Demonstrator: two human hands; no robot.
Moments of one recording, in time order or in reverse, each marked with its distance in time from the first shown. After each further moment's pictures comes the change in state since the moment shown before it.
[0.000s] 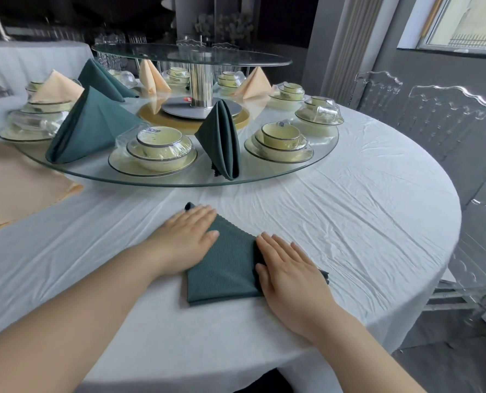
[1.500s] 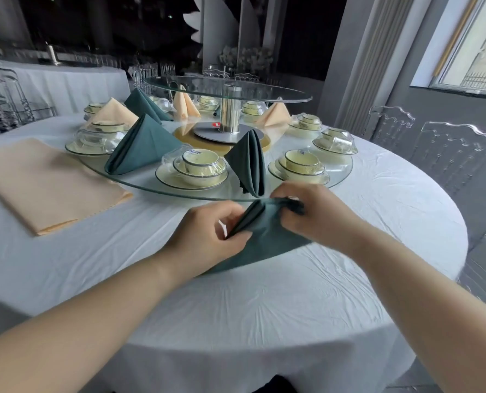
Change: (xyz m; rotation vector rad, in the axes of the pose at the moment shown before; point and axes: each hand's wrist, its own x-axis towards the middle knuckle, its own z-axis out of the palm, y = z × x) left_hand -0.073 0.017 -0.041 -0.844 0.675 0.286; right_hand 0.029 -0.042 -0.112 0.268 0.177 -0.302
